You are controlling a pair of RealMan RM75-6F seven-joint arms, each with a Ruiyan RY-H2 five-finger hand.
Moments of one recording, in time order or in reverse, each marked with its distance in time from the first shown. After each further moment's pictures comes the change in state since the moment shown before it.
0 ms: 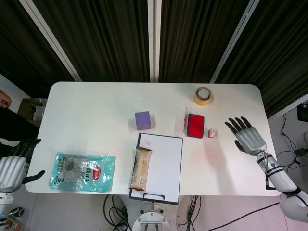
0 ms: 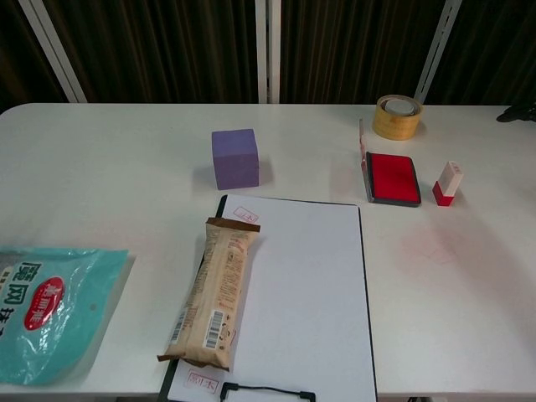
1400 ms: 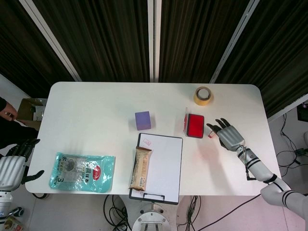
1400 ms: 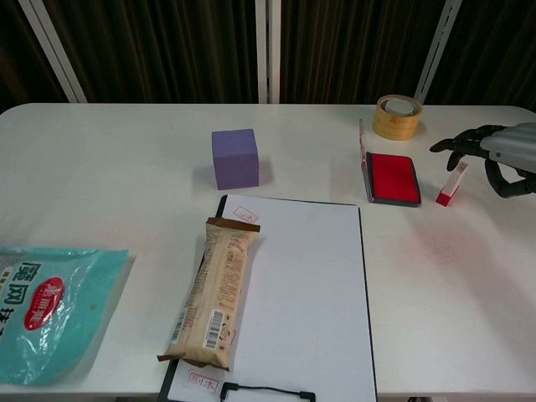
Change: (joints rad) left arm -0.008 -0.011 -0.002 0.037 -0.023 -0.023 -0.029; right arm 0.133 -0.182 -0.066 0.178 0.021 -0.092 0.131
